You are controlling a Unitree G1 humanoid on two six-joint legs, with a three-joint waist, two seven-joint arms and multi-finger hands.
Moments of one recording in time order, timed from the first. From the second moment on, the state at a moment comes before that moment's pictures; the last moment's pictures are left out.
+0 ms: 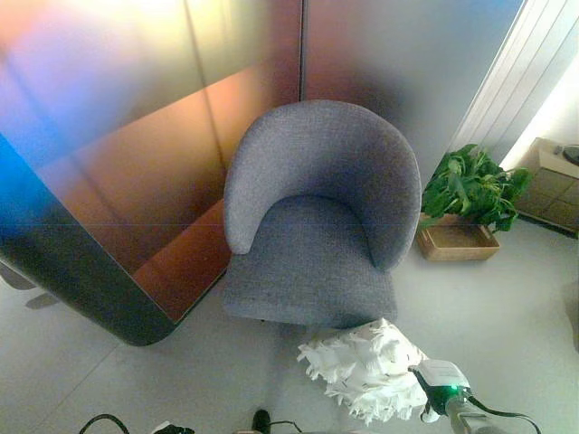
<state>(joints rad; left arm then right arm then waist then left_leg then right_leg) 0.01 0.39 -0.30 1.28 0.16 -0.06 -0.08 -0.07 -0.47 0.47 1.20 -0.94 -0.06 -0.37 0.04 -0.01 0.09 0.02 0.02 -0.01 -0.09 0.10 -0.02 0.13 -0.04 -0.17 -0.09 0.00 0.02</state>
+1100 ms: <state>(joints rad) -0.20 0.44 -0.41 1.18 0.03 -0.10 -0.11 -0.46 -0.65 0.51 1.20 -0.92 0.04 -0.47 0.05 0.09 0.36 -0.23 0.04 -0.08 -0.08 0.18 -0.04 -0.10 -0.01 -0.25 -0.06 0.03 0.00</state>
